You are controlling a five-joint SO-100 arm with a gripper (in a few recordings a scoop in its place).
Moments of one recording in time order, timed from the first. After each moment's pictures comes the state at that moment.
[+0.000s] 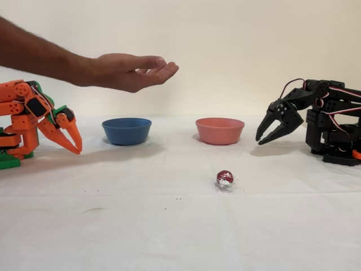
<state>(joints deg) -0.8 189.0 181.1 54.3 4.9</state>
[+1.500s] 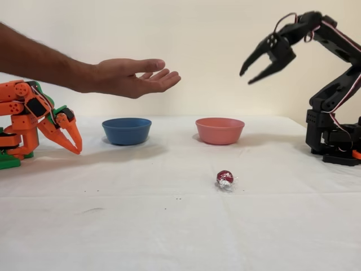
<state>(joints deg) -3.7 135.2 97.1 76.6 12.0</state>
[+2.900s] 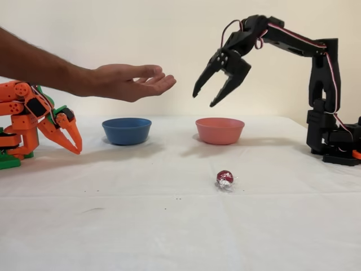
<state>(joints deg) -12.9 79.8 60.7 75.5 12.4</state>
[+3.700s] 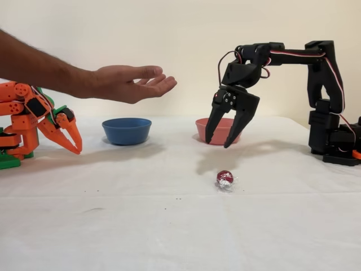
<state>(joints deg) -25.3 66.7 63.8 71.5 15.7</state>
